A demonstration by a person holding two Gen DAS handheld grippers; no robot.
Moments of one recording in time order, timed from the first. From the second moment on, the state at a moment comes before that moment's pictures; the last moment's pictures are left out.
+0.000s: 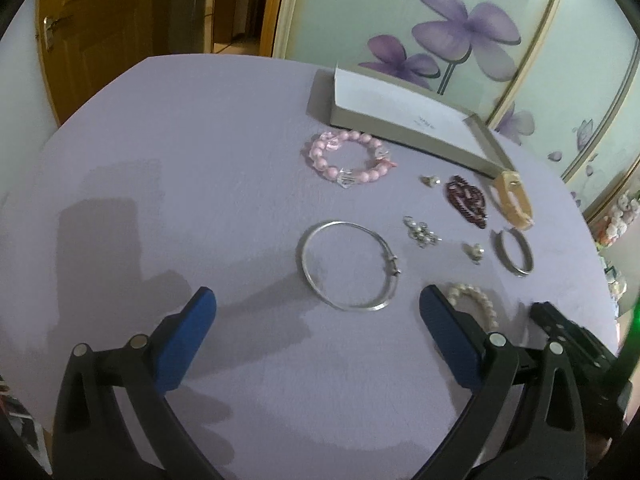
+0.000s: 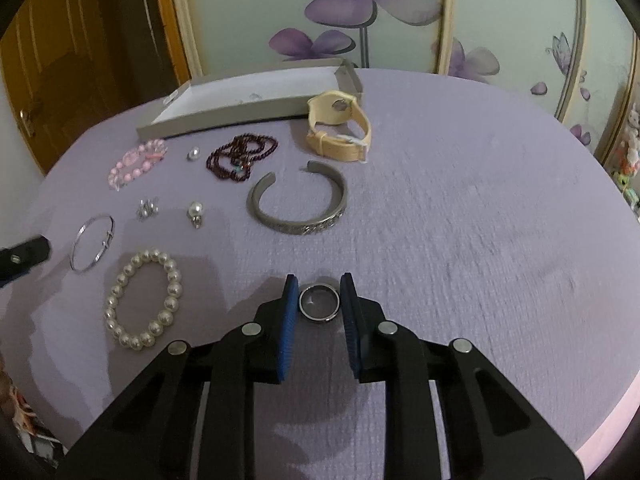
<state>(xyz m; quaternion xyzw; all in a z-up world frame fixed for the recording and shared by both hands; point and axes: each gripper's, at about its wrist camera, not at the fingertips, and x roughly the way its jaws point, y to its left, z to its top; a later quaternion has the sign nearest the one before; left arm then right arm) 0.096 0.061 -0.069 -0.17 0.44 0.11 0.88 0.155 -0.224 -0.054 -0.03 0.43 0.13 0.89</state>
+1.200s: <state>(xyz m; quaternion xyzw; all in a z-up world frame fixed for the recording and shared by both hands) 0.149 0.024 -0.092 -0.05 0.47 0.09 0.88 0.170 -0.241 -0.041 0.01 0.43 0.11 0.90</state>
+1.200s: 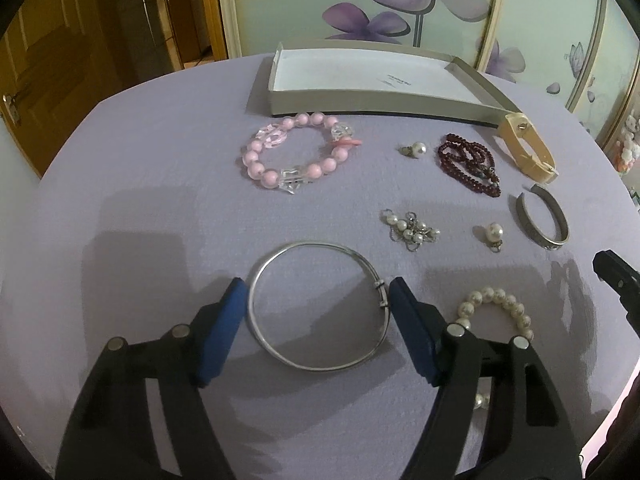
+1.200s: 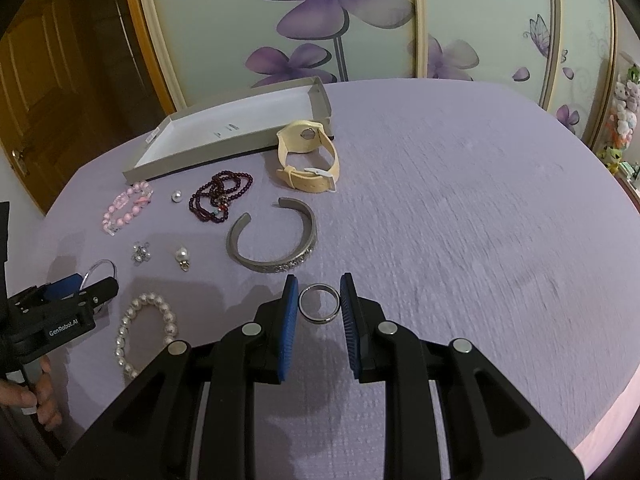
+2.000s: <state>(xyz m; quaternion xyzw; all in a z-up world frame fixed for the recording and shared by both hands) 0.231 0.081 0.011 -0.10 0.38 0.07 0.92 0.311 -0.193 0.048 0.02 0.37 0.17 0.91</state>
